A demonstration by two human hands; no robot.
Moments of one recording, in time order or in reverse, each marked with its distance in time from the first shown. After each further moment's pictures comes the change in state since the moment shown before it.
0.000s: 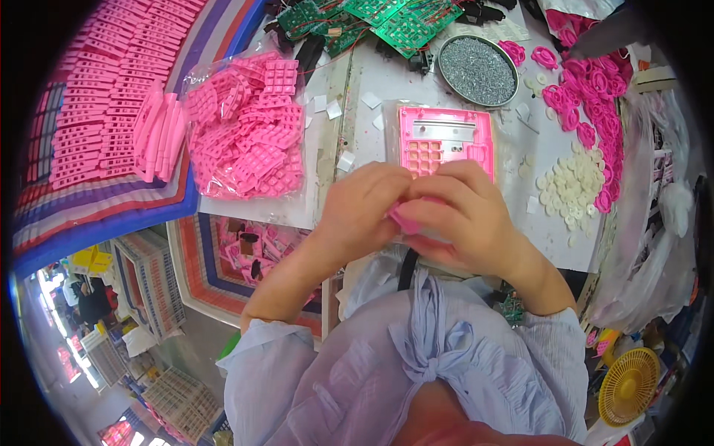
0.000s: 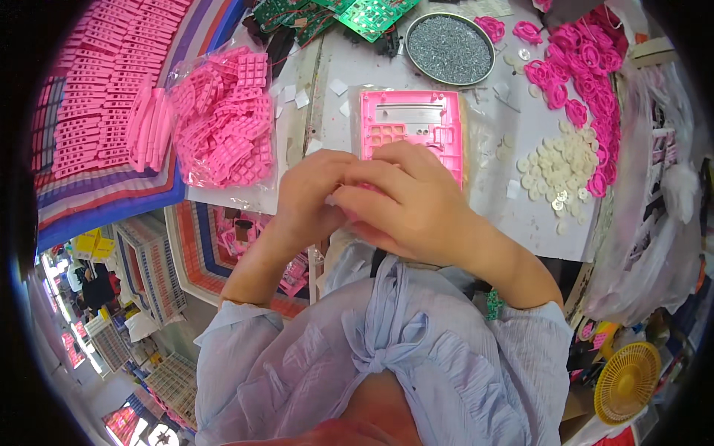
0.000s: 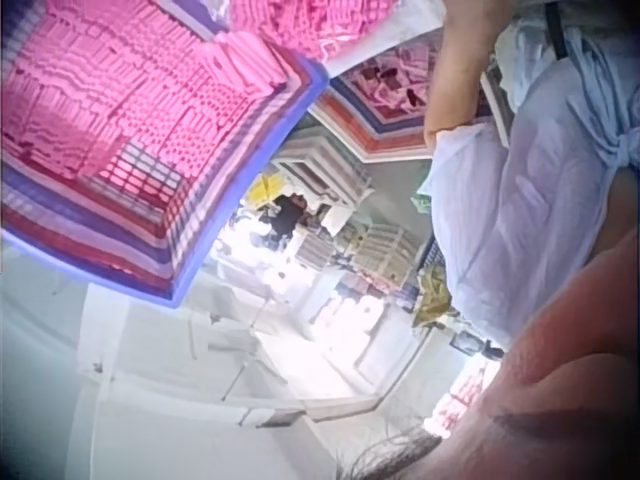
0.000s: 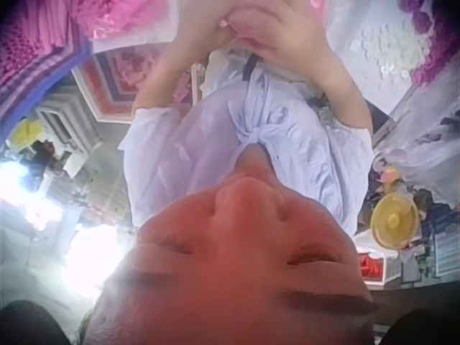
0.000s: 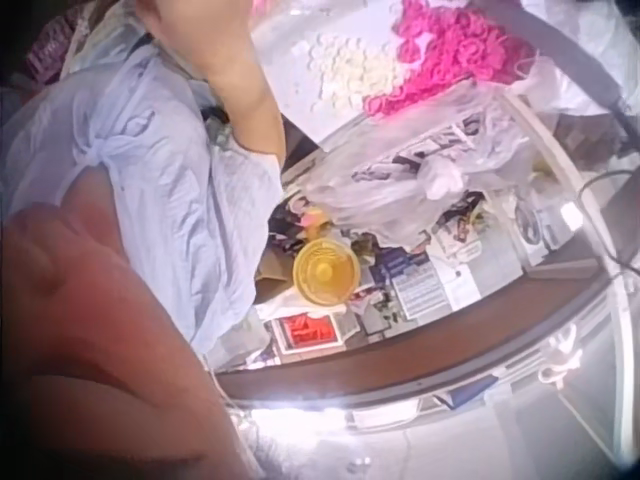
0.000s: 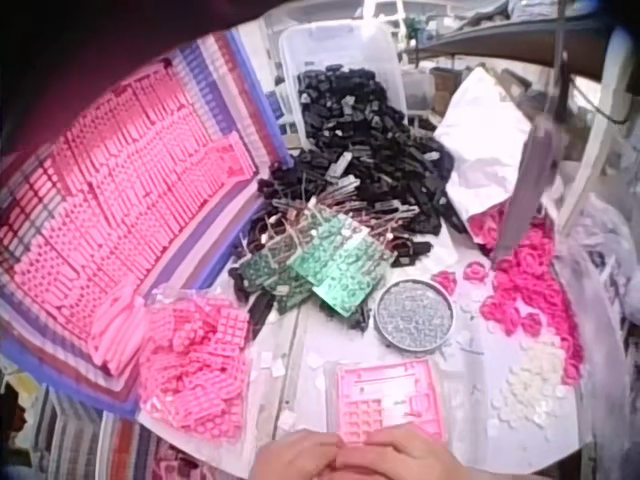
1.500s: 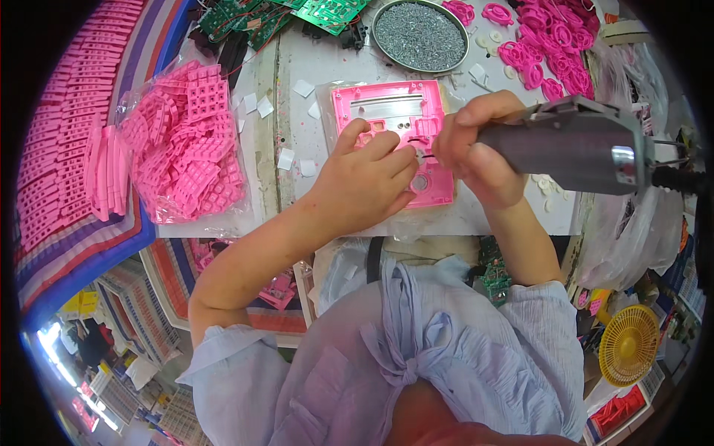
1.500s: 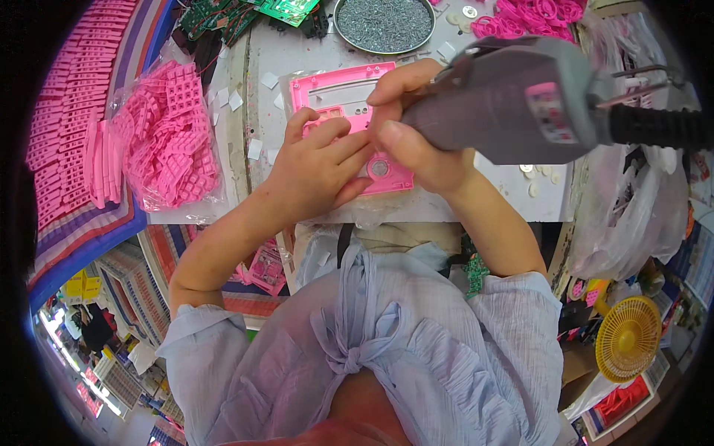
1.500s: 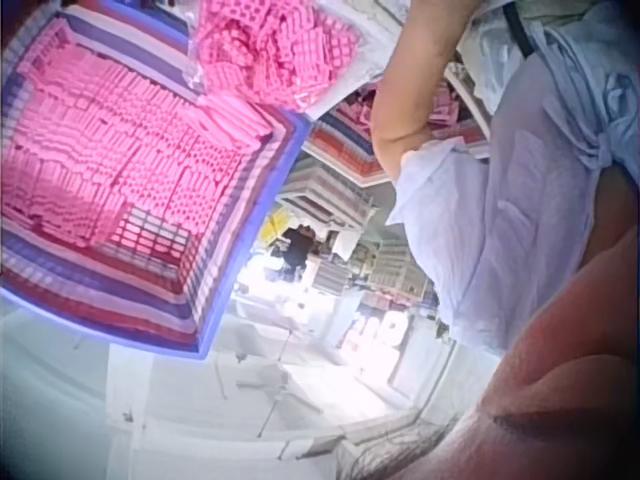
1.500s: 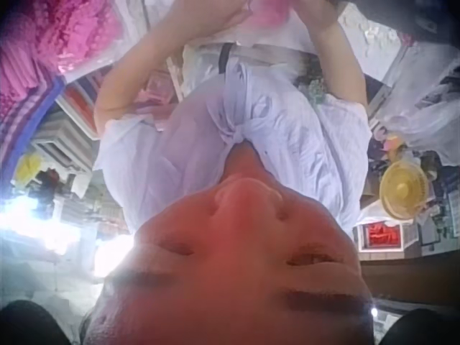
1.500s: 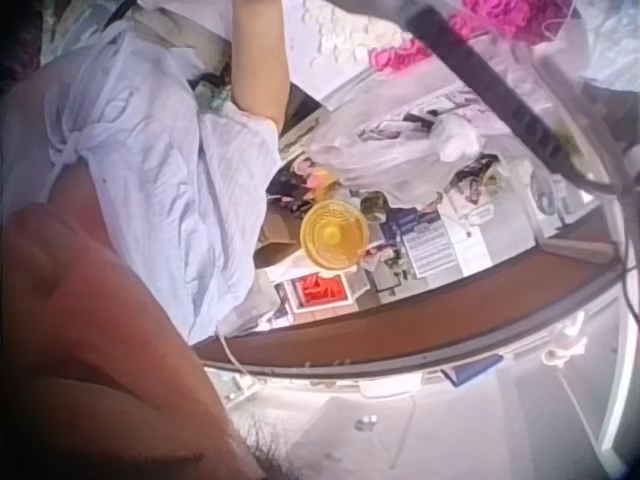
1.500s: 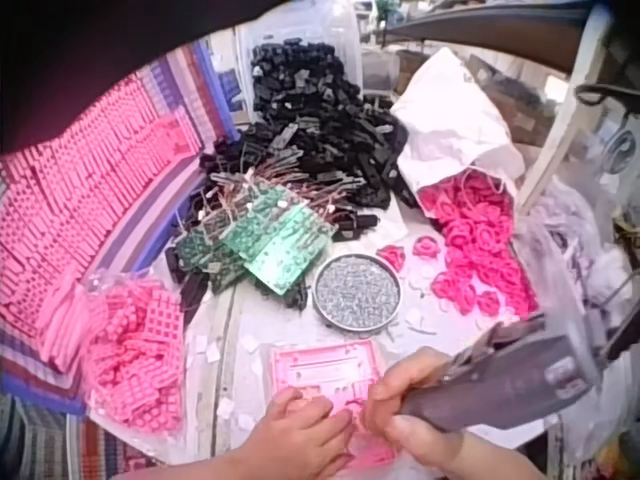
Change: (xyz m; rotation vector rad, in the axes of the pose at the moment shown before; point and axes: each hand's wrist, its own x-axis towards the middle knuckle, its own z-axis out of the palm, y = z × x) left_hand 0.026 -0.012 0.053 0.411 -0.416 0.238; right_hand -0.032 0.055 -0.016 1.012 0.484 0.303
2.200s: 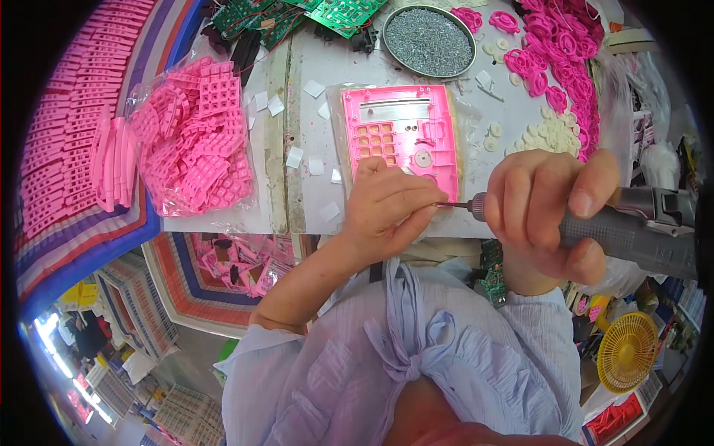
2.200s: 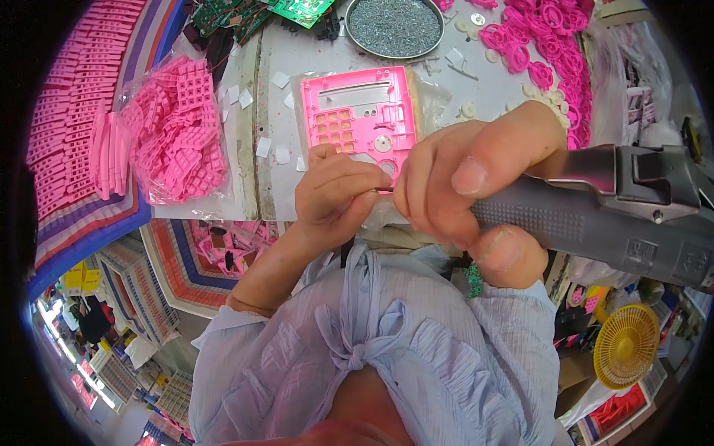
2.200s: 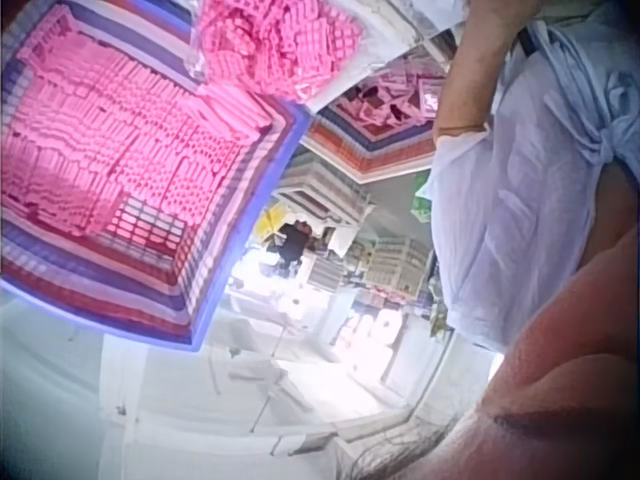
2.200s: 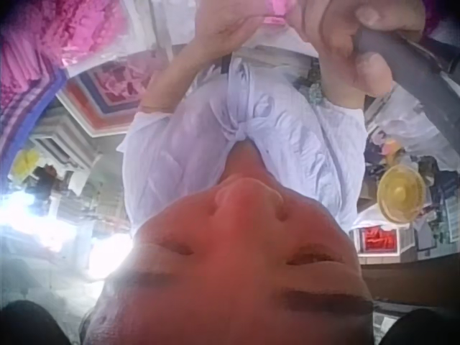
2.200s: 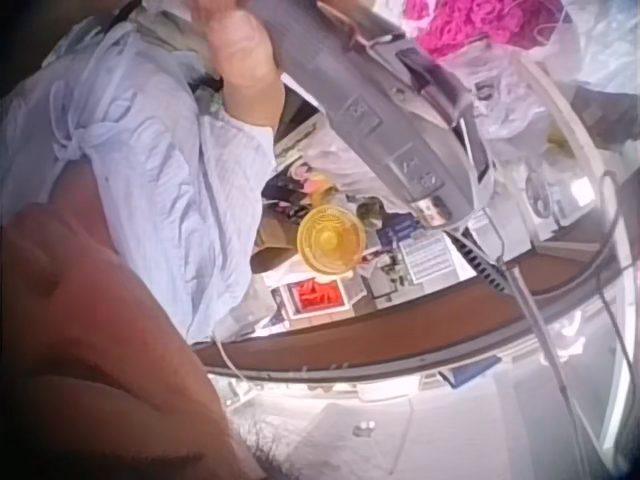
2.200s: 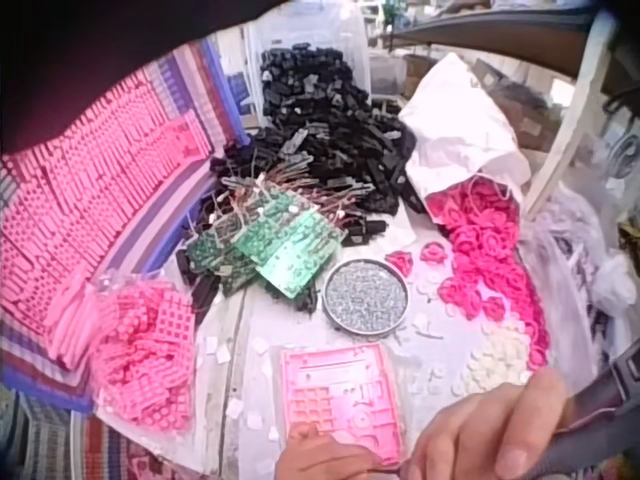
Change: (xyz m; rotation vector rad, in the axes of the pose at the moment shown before) left_hand -0.010 0.039 0.015 -0.677 0.544 -0.192; right_hand 0.006 -0.066 0.028 0.162 -0.244 -0.121
